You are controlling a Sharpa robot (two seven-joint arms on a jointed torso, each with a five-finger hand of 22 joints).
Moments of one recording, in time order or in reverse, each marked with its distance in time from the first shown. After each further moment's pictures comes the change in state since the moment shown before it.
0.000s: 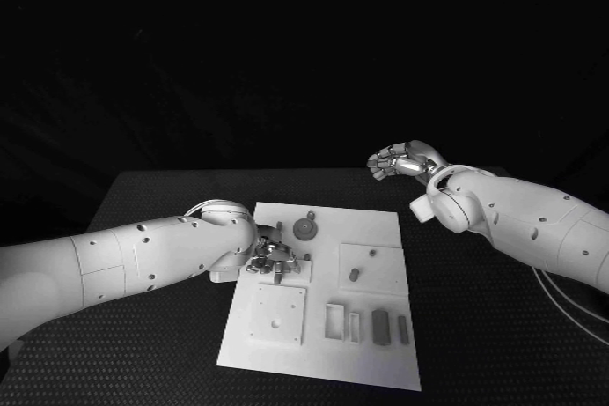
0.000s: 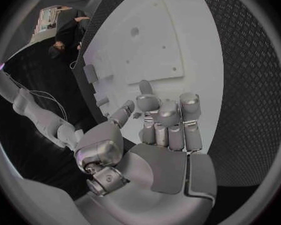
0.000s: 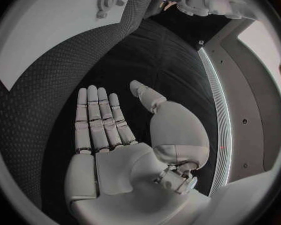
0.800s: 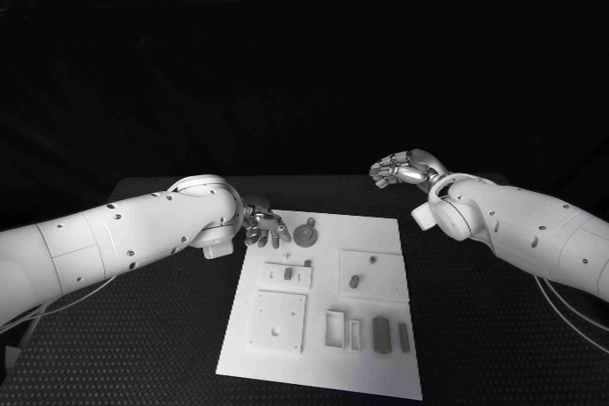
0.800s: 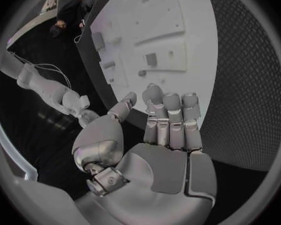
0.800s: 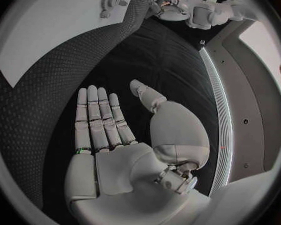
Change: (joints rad) left arm 0.048 -0.050 0.116 -0.036 0.062 -0.084 0.004; left_hand 0.244 -0.011 0.035 -0.062 0.034 -0.222 0.090 -0.066 0.013 -0.175 0.087 -0.191 -0.103 -0.172 0.072 -0.208 -0.113 -0.027 -0.149 0.049 -0.149 -0.069; right arm -0.006 -0.002 0.000 -0.019 0.000 0.003 0.000; right_hand 0.004 -0.004 -0.007 -0.007 0.000 -0.003 0.003 0.007 -0.006 0.000 0.000 -0.005 -0.001 0.000 0.000 0.000 -0.001 0.000 -0.004 -0.004 -0.004 0.004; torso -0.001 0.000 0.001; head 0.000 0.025
